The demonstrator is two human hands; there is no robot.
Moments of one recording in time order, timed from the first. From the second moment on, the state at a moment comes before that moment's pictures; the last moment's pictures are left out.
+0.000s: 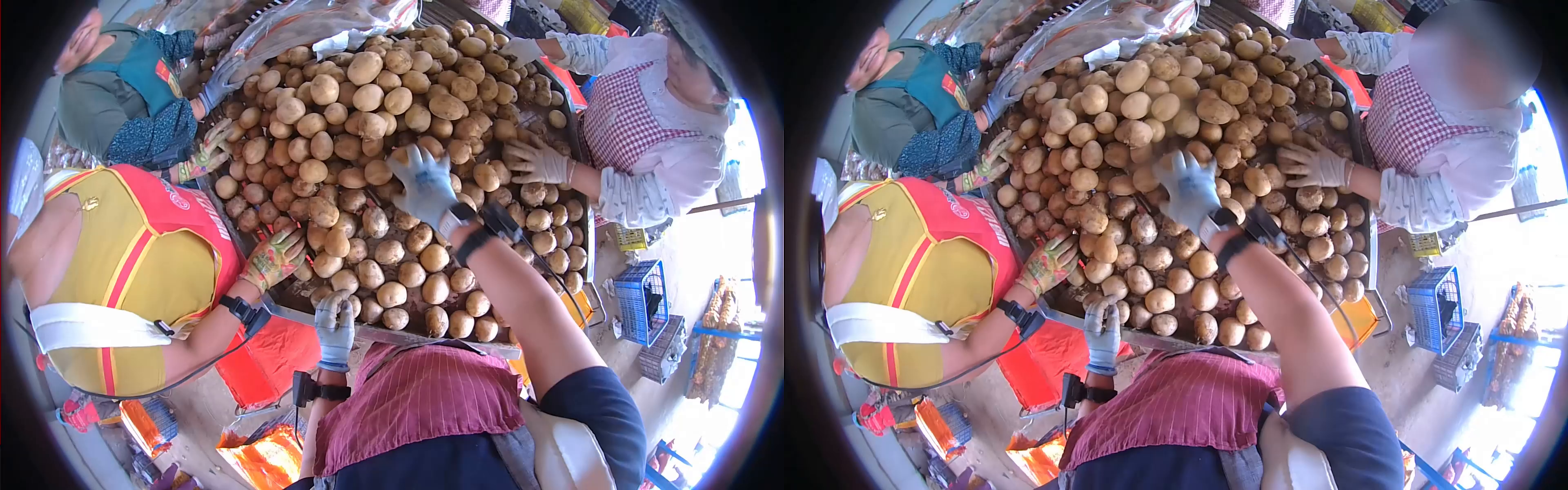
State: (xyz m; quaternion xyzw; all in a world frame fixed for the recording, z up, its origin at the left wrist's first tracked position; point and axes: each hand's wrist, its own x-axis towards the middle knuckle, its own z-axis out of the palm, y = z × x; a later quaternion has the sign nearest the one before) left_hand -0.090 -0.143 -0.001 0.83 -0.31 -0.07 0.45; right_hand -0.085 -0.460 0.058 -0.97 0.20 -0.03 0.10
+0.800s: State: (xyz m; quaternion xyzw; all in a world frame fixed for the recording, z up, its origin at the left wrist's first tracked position) left_hand -0.079 -0.123 0.006 0.82 -0.30 -0.11 0.47; right_hand -0.296 -0.499 0.007 -0.91 0.40 -0.10 -0.06
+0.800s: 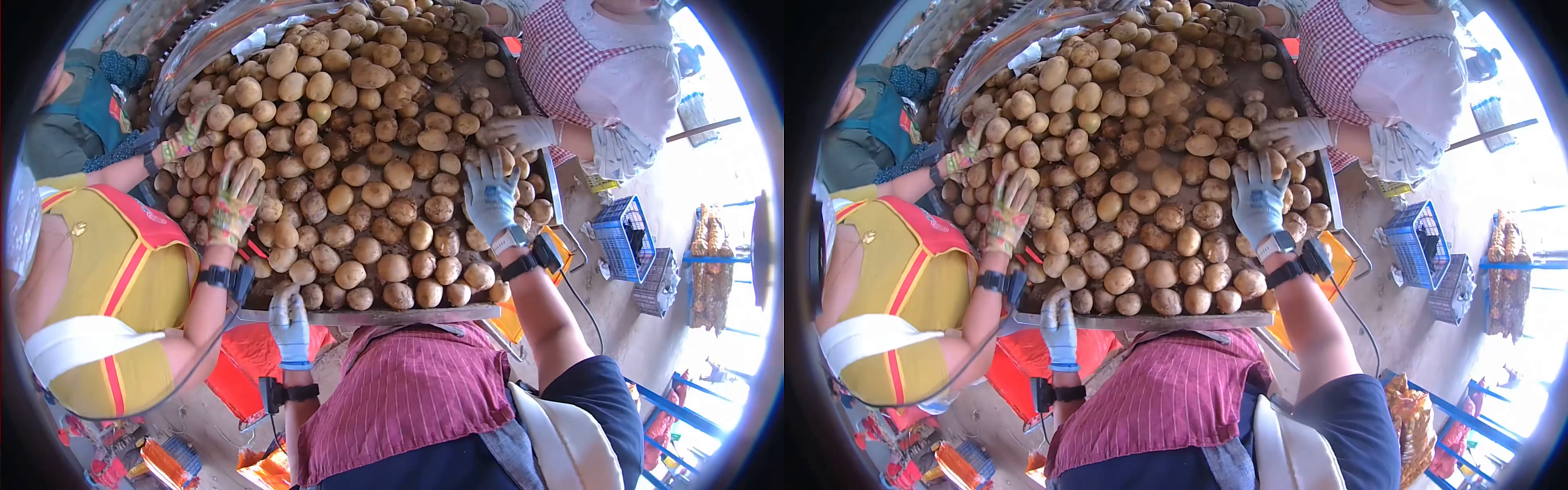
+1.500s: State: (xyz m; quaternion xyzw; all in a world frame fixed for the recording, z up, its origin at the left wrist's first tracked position) left_hand -0.148 -0.198 0.042 0.40 0.06 -0.51 0.76; right_hand -0.268 -0.367 0.072 -0.89 0.17 -0.09 0.42
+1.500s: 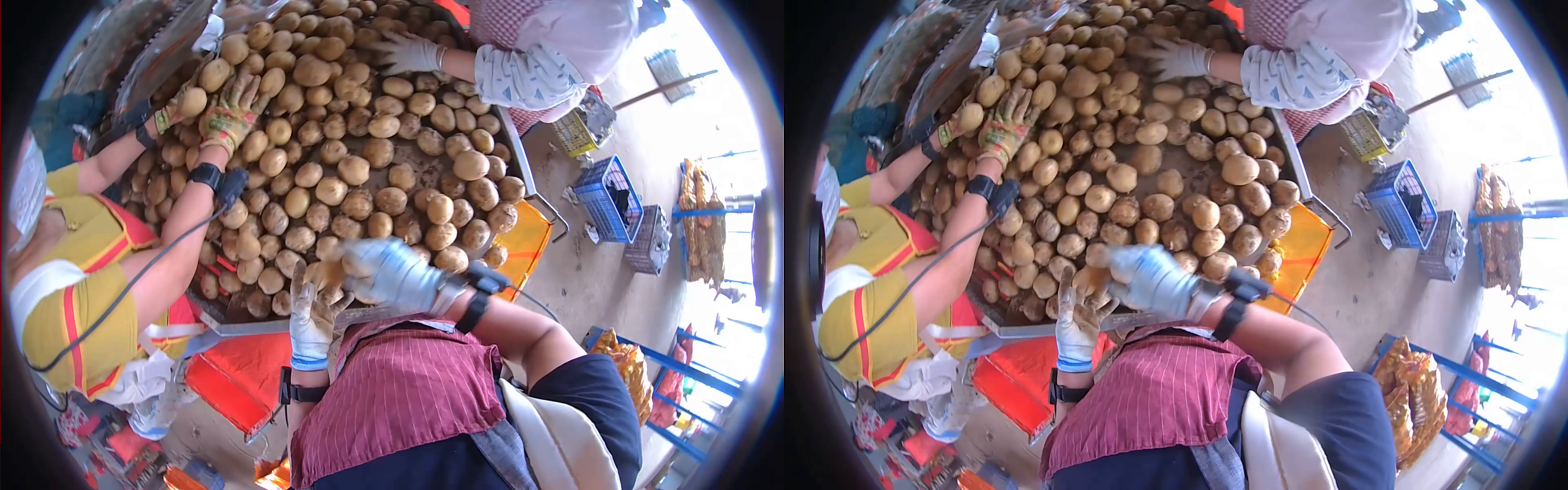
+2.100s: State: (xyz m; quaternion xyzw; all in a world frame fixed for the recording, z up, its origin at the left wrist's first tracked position) left_hand -0.099 -0.109 0.007 0.53 0.16 -0.36 0.75; right_hand -0.385 -0.511 0.029 -0.85 0.41 -0.32 0.07
